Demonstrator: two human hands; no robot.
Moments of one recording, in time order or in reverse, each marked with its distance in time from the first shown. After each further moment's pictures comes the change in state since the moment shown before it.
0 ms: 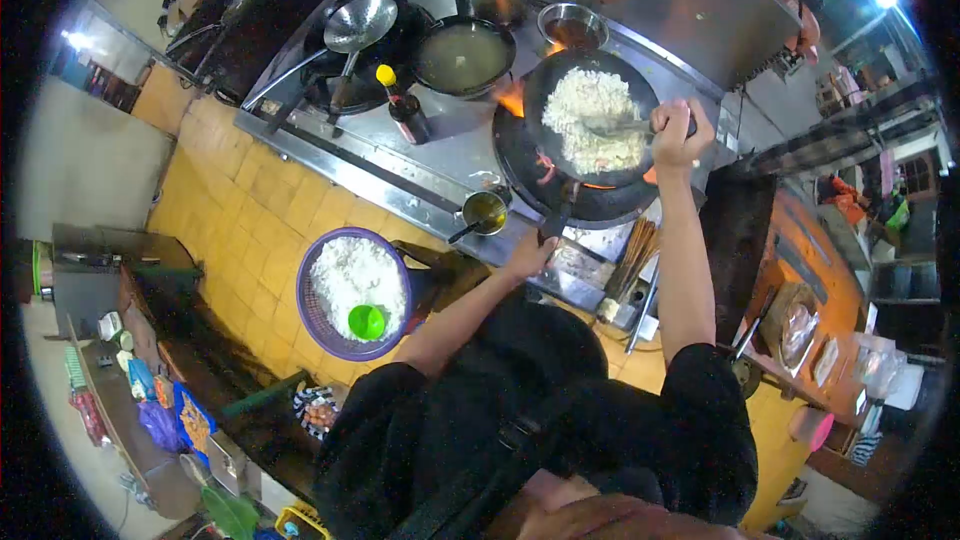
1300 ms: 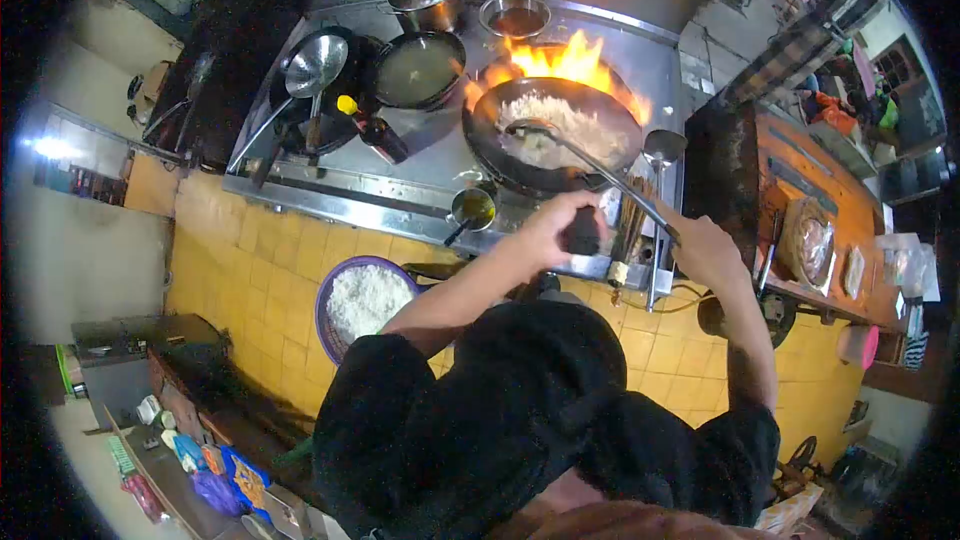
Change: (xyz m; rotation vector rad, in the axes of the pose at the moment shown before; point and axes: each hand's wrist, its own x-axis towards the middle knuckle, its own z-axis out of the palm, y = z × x) left_hand -0.054 0.164 0.040 -0.938 -0.399 -0.441; right_hand -0.097 -0.186 -0.101 -1.371 -1.037 0.740
